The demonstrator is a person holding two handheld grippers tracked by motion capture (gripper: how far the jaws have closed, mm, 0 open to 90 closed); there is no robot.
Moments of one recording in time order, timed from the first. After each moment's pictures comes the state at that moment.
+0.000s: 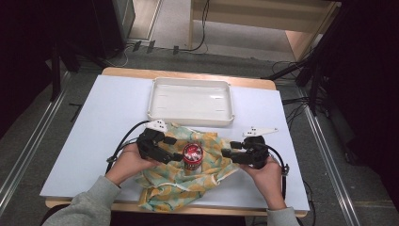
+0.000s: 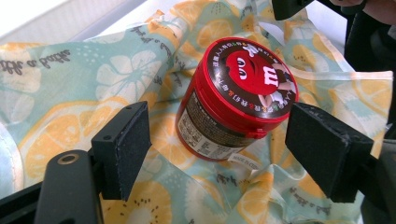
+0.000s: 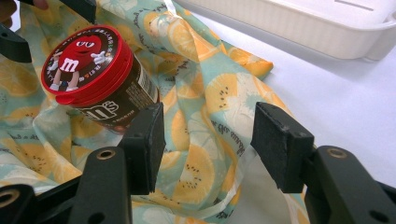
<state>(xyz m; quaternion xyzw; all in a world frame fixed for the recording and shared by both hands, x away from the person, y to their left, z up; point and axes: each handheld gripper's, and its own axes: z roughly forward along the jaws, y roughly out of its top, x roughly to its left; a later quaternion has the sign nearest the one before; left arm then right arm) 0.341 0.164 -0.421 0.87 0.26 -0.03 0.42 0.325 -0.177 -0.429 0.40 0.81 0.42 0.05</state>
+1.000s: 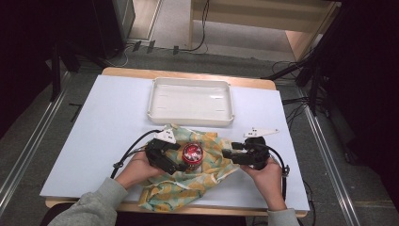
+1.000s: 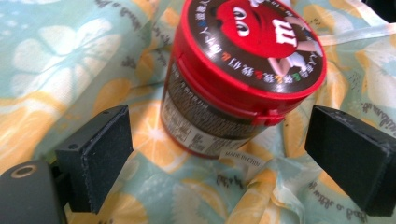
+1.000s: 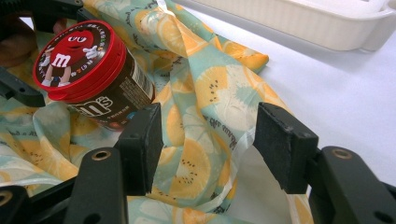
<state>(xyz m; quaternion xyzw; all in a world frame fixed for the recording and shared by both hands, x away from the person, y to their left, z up) 0.333 0.143 -0.452 0.89 0.23 -0.03 0.40 0.324 -0.179 -0.433 0.41 0.81 0.42 0.04</state>
